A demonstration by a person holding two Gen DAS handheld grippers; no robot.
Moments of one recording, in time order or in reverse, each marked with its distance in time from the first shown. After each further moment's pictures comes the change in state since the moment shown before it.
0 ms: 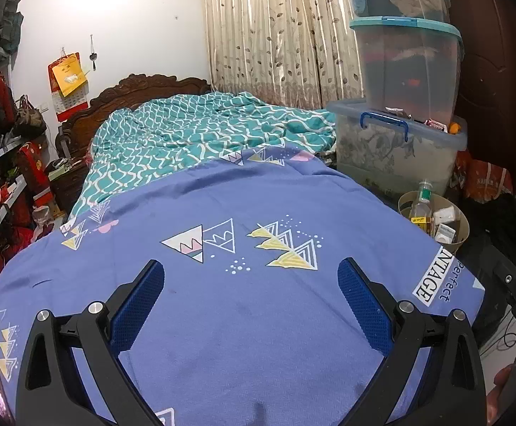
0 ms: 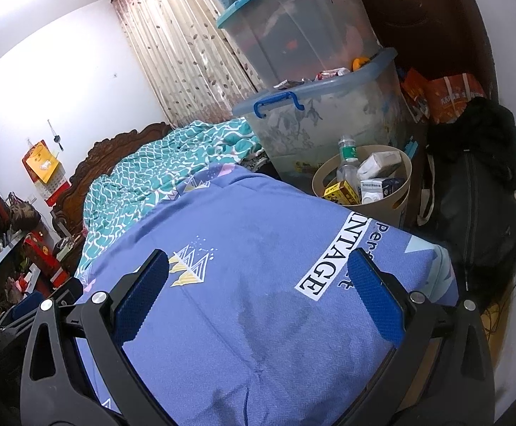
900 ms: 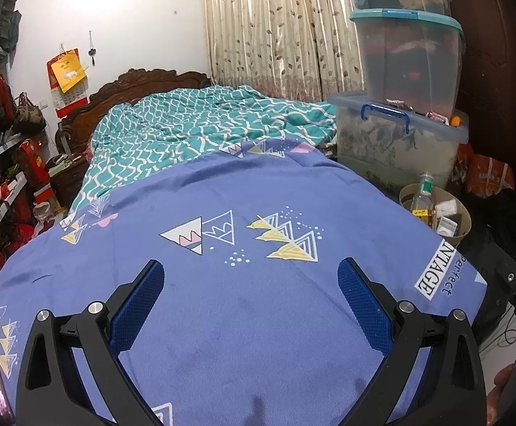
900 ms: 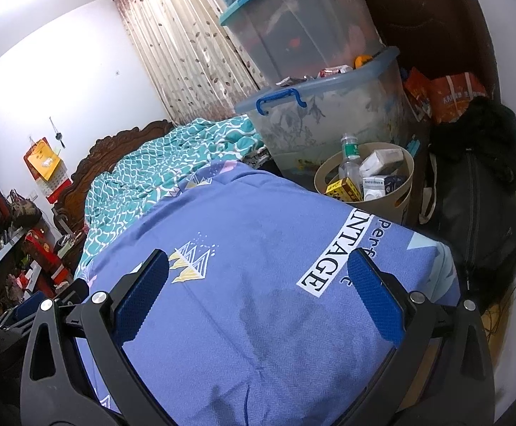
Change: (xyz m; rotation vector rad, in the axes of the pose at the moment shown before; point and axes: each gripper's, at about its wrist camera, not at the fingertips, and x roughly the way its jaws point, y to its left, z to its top) left arm 0.005 -0.005 -0.006 0.014 0.029 0.006; right arm 0.003 0.001 -0.003 0.005 0.014 0.006
